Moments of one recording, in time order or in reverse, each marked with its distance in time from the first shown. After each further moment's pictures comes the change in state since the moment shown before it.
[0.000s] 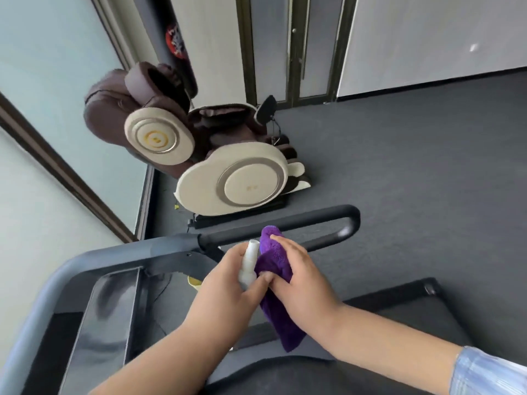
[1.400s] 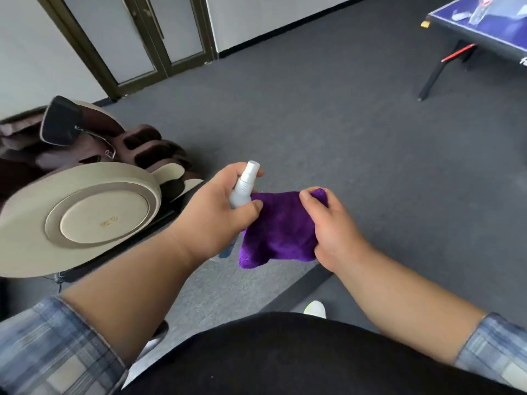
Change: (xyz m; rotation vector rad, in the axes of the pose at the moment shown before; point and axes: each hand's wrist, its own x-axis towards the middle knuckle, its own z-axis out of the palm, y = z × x) left_hand 0.395 0.258 0.453 -0.082 -0.508 0.272; right_hand 0.168 0.331 -0.496 0.842 0.618 0.417
